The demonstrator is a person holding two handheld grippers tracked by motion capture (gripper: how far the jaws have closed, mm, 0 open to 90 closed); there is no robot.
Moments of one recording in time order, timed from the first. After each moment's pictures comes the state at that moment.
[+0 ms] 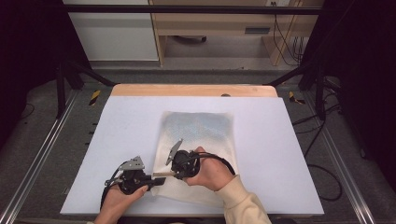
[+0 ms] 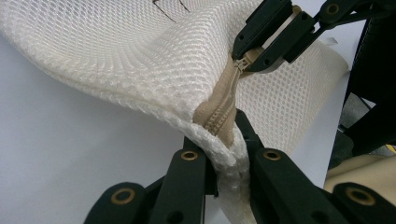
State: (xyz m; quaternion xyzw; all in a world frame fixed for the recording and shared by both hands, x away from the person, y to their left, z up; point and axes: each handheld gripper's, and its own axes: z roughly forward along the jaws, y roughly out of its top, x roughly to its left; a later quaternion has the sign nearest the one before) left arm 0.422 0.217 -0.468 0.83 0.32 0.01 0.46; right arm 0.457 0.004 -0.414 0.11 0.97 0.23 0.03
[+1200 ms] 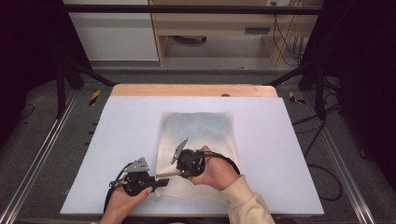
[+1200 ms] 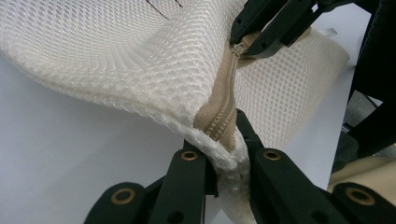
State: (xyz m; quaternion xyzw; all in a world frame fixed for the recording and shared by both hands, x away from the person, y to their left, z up) left arm 0.419 0.202 -0.473 0.83 0.32 0.02 0.46; right arm 0.459 -0.010 -0.413 0.13 0.97 0.22 0.04
